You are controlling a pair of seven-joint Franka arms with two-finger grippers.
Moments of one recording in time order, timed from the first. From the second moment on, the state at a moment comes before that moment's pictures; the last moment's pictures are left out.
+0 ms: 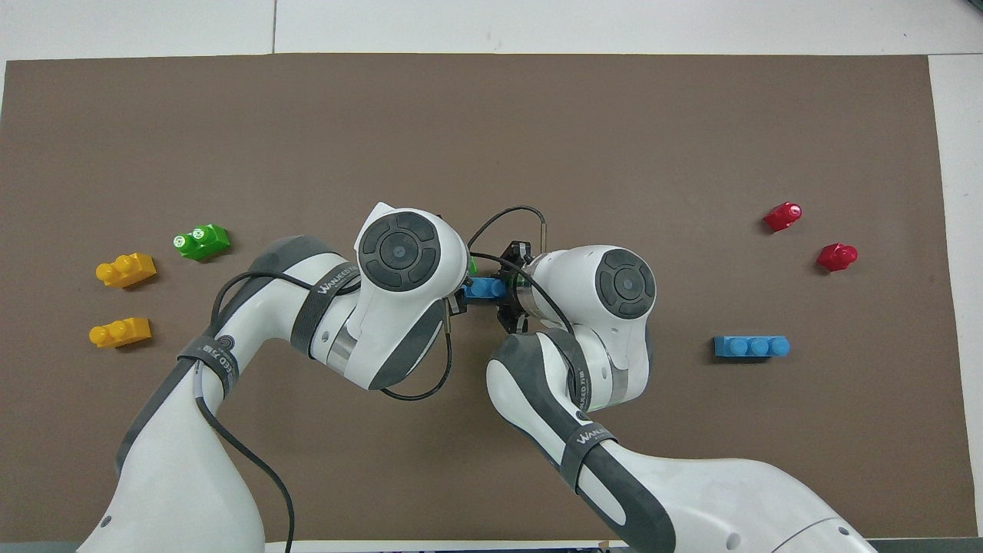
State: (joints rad) left arm -0.60 0.30 -0.04 -1.87 0.02 2.30 -2.39; right arm 0.63 0.37 -0.04 -2.02 0.54 2.62 1.78
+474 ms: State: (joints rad) left arm -0.63 0.30 -0.04 -1.86 0.02 2.26 -2.38; right arm 0.63 0.37 -0.04 -2.02 0.54 2.62 1.78
